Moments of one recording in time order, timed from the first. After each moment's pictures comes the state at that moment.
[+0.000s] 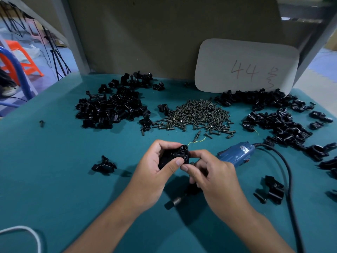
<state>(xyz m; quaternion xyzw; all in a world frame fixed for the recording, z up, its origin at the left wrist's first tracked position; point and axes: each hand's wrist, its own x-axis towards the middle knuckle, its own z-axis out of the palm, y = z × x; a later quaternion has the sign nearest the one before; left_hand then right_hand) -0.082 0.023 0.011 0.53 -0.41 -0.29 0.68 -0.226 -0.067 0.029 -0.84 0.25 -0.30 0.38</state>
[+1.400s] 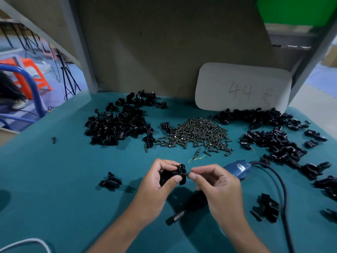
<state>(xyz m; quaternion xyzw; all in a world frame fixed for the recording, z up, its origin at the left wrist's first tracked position) -0.079 0.024 0.007 0.56 -0.42 -0.26 0.67 -0.223 -0.067 0.037 -0.65 0.29 -0.43 0.56</state>
